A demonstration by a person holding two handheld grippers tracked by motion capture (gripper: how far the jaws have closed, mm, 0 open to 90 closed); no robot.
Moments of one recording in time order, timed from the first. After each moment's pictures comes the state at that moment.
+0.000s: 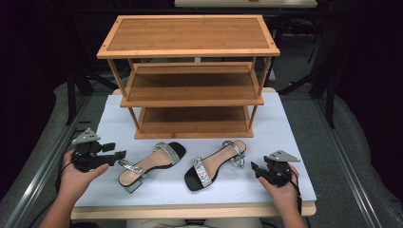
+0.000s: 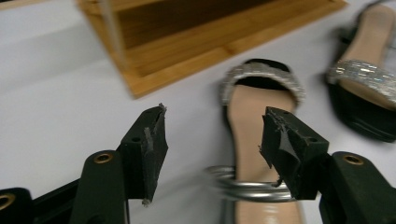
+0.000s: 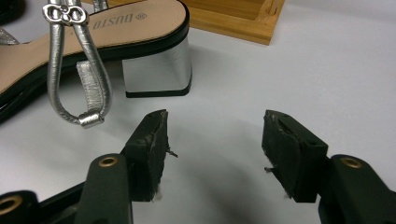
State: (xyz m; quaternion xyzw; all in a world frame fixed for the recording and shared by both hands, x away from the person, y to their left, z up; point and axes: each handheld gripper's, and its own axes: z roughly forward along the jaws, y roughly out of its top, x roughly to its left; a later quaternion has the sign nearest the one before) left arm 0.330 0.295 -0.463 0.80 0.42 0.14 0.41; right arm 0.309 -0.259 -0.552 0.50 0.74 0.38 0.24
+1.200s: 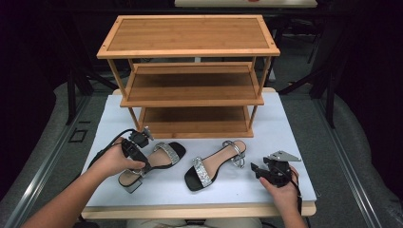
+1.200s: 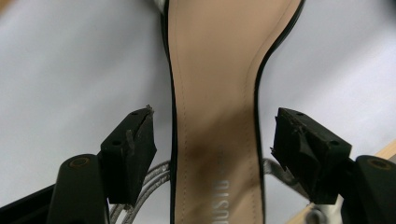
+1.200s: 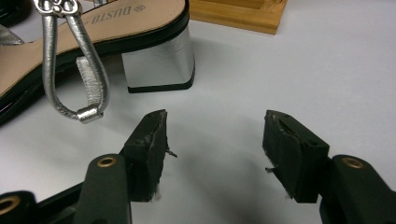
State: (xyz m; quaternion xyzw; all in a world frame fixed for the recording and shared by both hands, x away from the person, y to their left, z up) left arm 0.394 0.191 -0.493 0.91 0.41 -0.01 0.06; right arm 0.311 -0.263 -0.558 0.51 0.74 0.39 0.21
